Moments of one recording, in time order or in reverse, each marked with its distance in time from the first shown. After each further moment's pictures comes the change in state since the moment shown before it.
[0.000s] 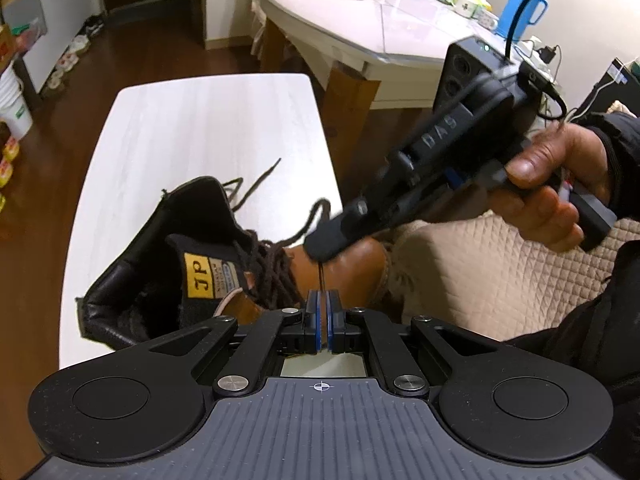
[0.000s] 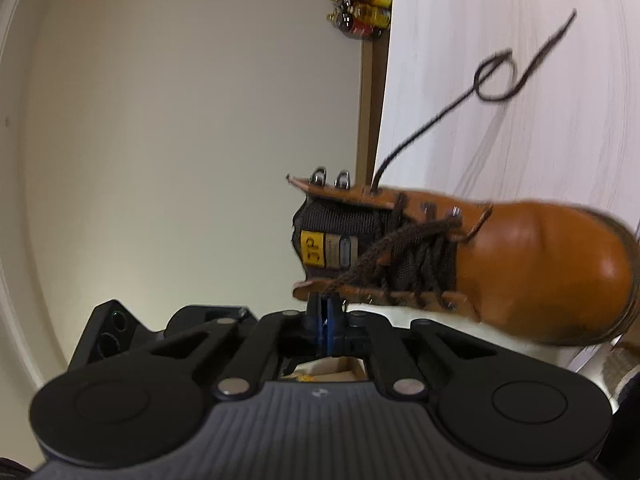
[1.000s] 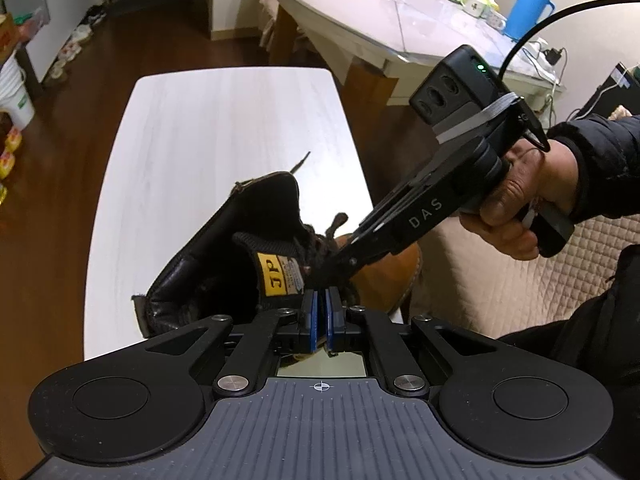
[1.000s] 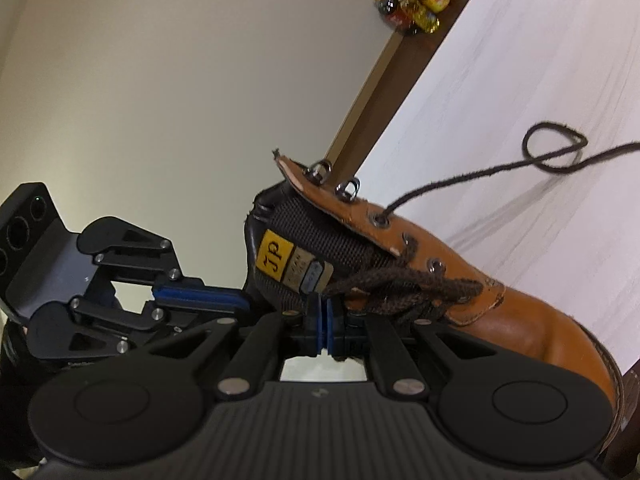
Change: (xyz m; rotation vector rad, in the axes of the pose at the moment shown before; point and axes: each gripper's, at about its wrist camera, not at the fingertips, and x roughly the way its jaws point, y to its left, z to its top) left arm 0.003 0.043 0.001 -0.012 0.053 -0.050; right arm 0.066 0.029 0.015 -0.348 0.157 -0.170
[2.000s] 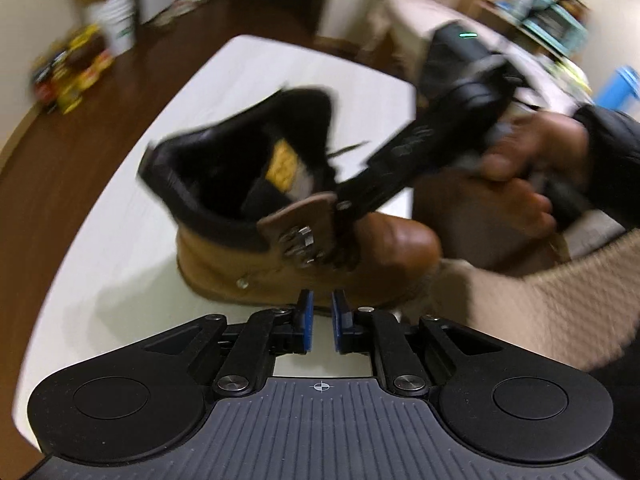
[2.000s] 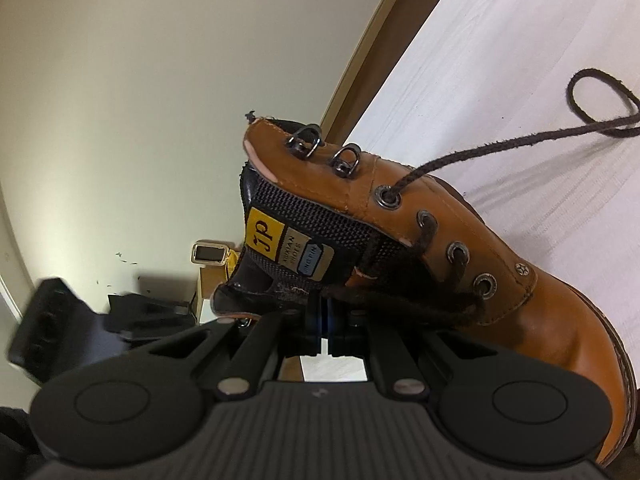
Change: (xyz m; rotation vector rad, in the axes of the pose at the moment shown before) left arm 0.015 -0.039 -0.075 -0.445 -0.133 0.176; right arm 0.029 0.005 0.019 0.016 0.272 0.066
